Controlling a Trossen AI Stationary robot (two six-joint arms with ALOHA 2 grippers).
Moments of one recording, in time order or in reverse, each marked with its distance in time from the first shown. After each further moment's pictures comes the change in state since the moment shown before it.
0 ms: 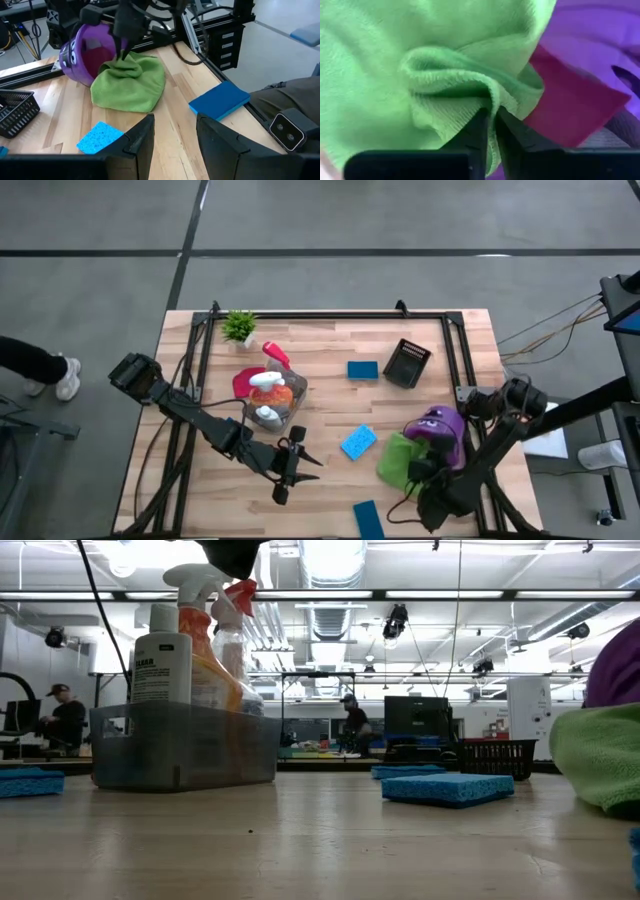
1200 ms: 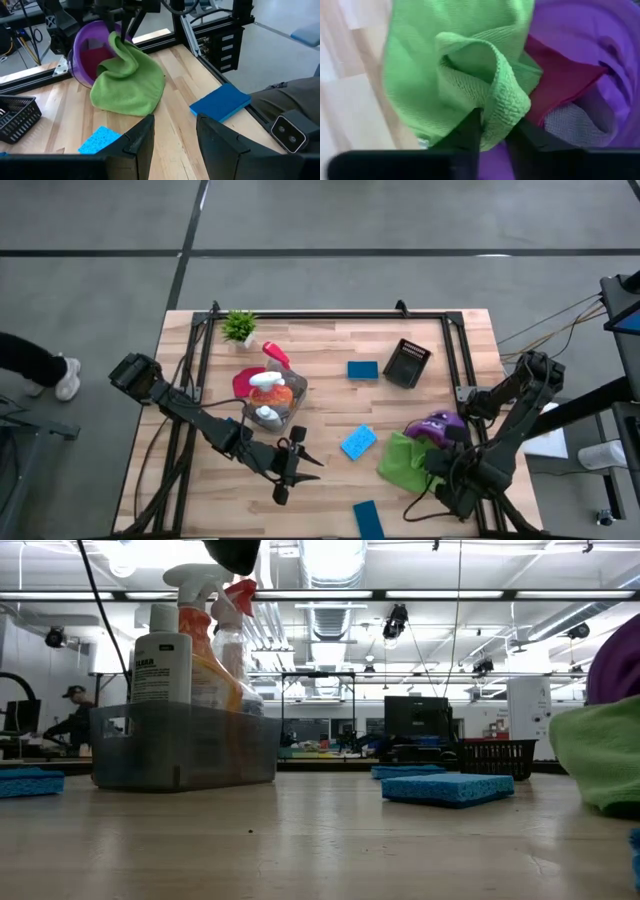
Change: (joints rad) left arm 0.000 0.003 0.000 0.018 0.000 0.022; right arm 0.048 -0.289 -0.051 0.025 -0.022 0.069
